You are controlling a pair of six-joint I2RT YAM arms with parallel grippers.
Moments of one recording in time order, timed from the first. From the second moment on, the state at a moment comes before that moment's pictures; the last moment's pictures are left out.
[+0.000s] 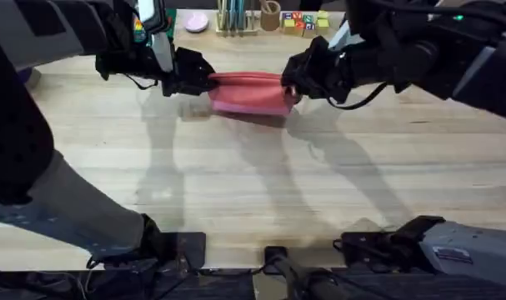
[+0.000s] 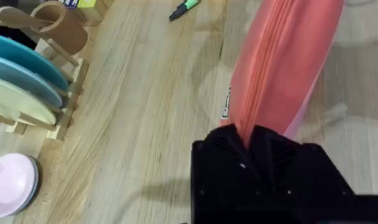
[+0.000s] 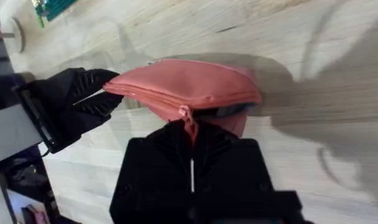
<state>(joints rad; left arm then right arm) 0.14 1.81 1.17 -0.68 0.98 1.47 0.48 1.39 1.08 -0.59 -0.15 0.92</state>
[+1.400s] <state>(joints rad) 0.14 1.81 1.17 -0.68 0.98 1.47 0.44 1.32 1.08 -0.60 -0.15 0.92</state>
